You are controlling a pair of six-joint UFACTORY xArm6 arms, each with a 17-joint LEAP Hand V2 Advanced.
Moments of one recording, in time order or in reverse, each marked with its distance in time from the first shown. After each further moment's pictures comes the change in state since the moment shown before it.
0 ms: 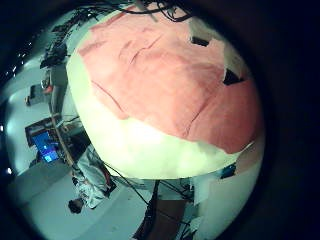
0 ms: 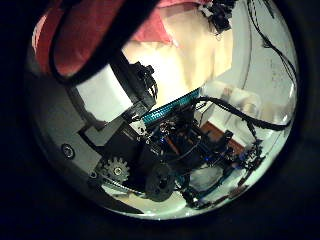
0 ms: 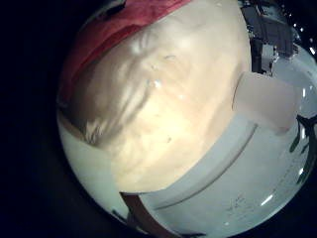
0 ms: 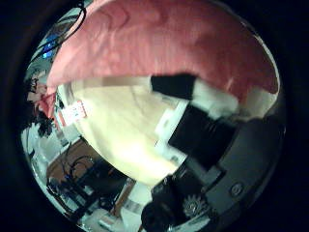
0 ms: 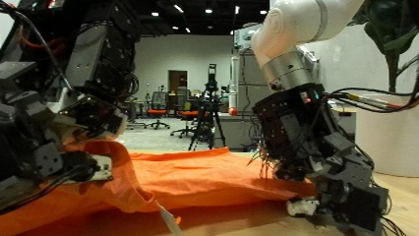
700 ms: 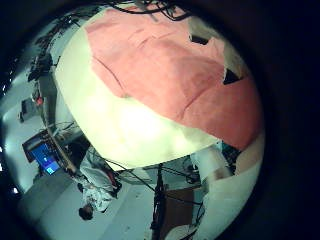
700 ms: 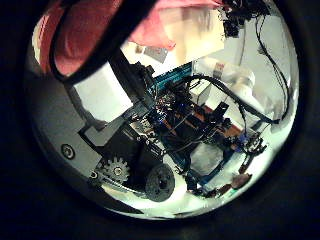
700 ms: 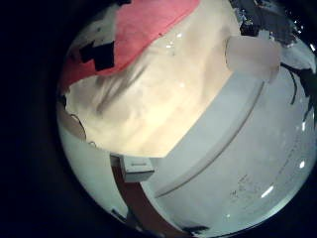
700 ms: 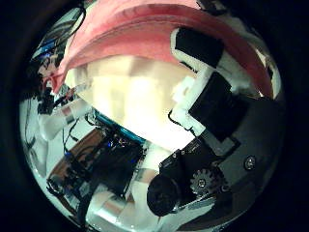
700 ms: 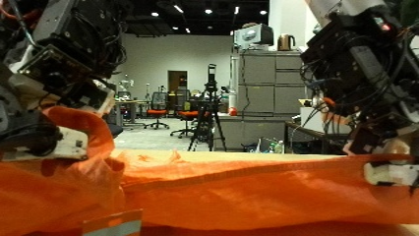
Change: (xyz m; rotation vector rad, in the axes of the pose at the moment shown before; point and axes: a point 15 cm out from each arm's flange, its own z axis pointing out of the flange) left arm 0.006 0.038 -0.022 -0.062 0.029 0.118; right arm -0.023 0.158 -0.060 -0.078 -0.011 0.077
